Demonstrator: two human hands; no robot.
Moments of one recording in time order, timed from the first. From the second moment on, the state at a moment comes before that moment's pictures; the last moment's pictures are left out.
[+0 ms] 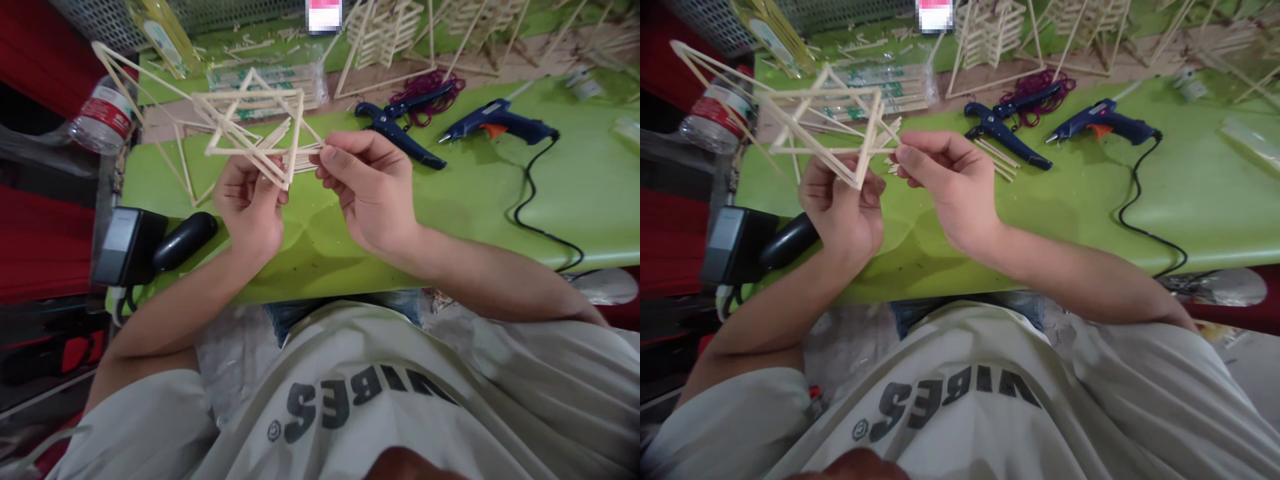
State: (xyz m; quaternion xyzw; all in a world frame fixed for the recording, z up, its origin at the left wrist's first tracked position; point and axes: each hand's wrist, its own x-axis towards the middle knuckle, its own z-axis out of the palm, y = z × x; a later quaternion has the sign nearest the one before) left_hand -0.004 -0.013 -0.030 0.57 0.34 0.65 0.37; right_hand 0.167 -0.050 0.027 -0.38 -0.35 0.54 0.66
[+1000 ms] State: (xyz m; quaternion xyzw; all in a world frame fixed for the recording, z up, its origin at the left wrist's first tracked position) left_hand -0.008 -0.041 0.010 0.77 0.36 0.21 0.48; right_hand 0.238 0.000 0.059 -0.31 -0.35 0.40 0.78
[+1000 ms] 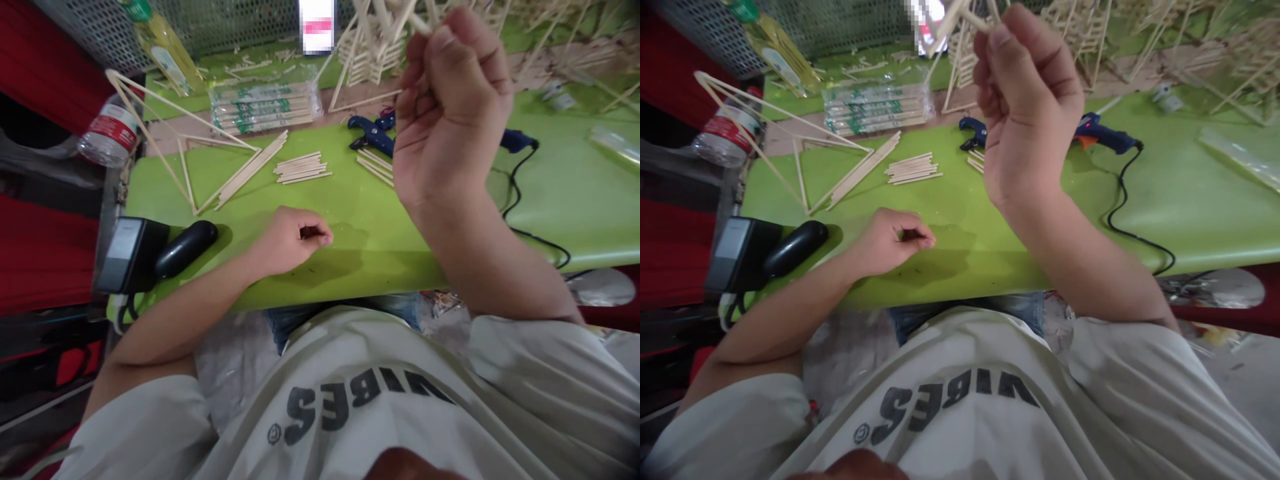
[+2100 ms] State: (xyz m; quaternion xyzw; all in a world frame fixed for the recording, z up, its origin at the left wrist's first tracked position) left_hand -0.017 -0.003 0.014 0.50 0.27 0.58 0.59; right_hand 0.192 -0.037 0.045 -0.34 -0.31 0.60 0.65
